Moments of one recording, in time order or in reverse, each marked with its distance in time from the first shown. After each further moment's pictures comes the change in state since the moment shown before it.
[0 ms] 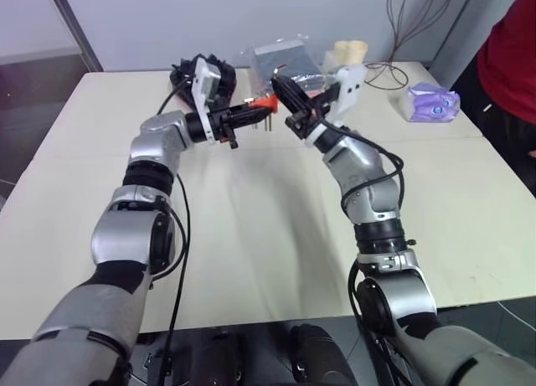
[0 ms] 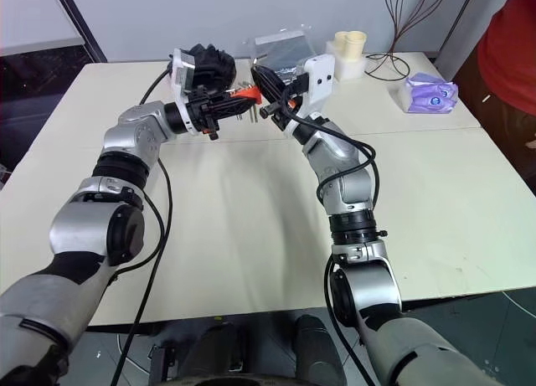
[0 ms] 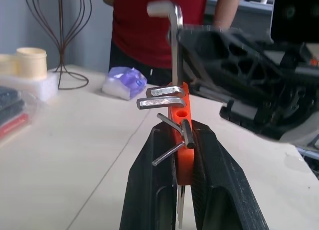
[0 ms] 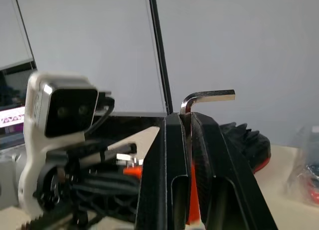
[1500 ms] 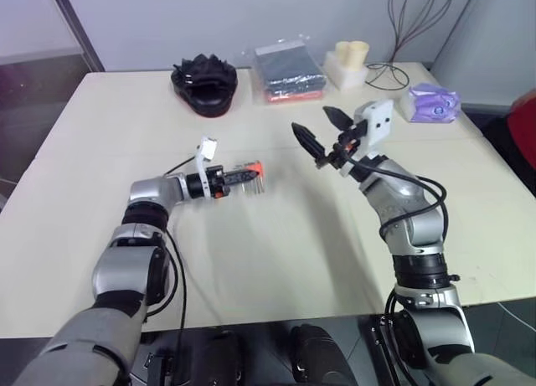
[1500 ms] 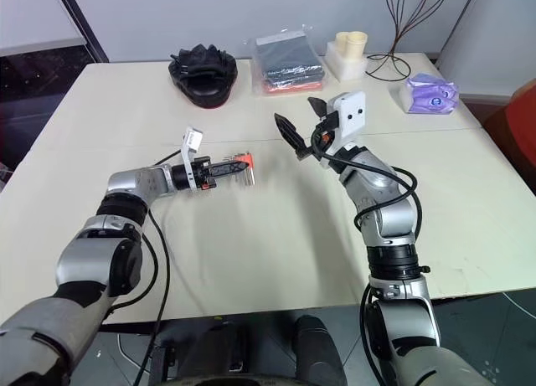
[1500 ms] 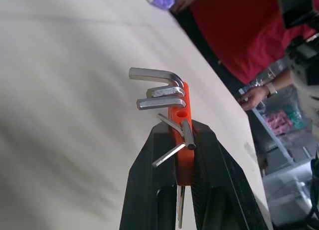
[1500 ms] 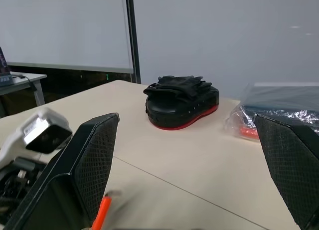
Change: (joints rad) left arm 0.268 0.004 -0.023 -0.064 -0.031 0.496 0.076; right arm 0.236 -0.179 0.004 -0.250 -0.024 0.114 -0.018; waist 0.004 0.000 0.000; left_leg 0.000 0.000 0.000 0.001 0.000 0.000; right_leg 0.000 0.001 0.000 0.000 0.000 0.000
